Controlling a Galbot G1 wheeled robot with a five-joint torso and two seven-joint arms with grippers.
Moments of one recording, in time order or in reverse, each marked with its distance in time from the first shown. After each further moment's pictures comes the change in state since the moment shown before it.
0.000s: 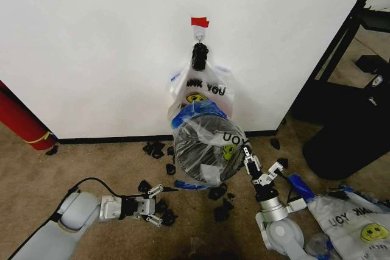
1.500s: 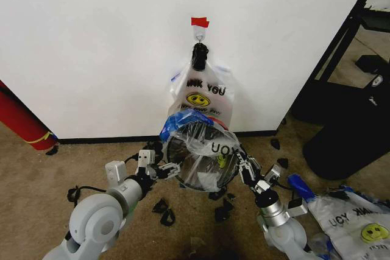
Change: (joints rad) left arm 0.056 -0.218 0.101 -0.502 -0.845 1.052 -1.320; right arm -0.006 0.004 0.015 -0.016 -0.244 0.112 -0.168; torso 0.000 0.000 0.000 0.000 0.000
